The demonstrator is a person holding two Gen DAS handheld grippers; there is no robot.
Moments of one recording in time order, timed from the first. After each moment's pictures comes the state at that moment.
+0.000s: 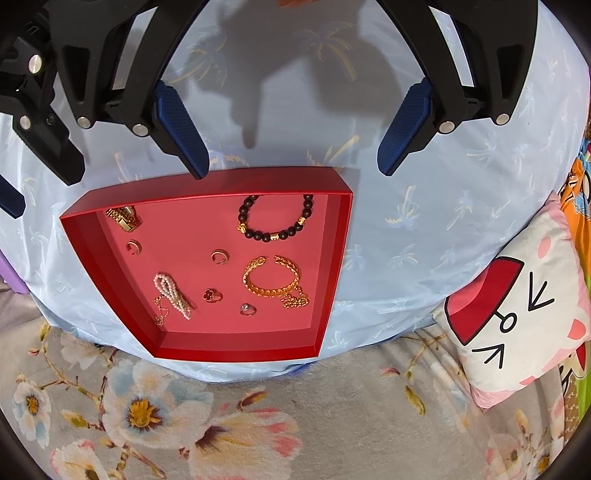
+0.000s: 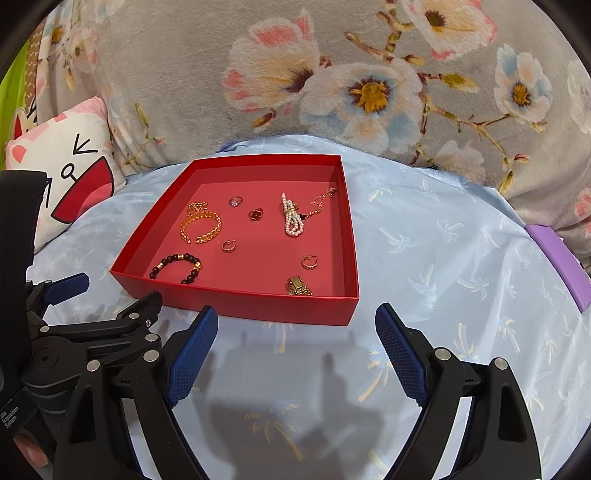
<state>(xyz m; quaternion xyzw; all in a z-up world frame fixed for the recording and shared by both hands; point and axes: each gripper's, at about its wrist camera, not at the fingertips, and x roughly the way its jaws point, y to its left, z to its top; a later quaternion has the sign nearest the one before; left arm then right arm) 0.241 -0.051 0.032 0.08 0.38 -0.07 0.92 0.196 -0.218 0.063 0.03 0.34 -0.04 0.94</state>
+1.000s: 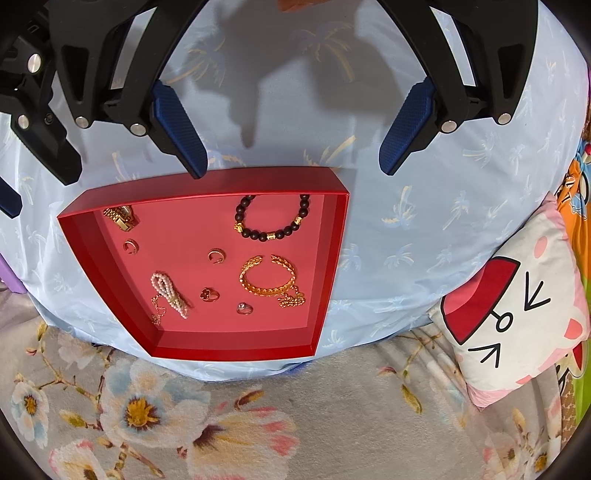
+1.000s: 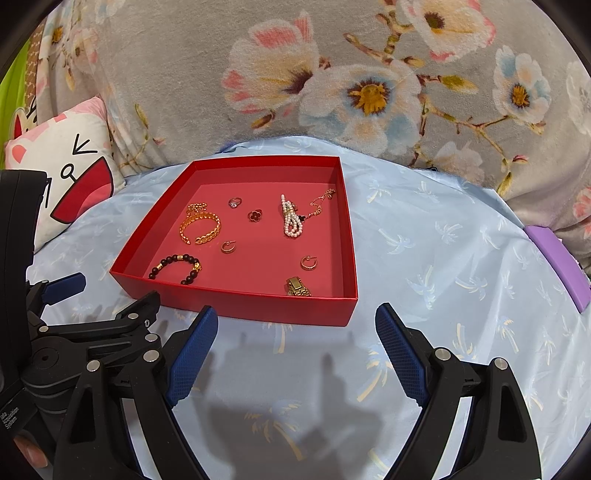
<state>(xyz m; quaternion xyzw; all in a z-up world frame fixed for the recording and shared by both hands) 0.241 -0.048 0.032 0.09 0.38 -0.06 0.92 0.195 -0.219 0.063 0.02 0.34 -0.04 0.94</state>
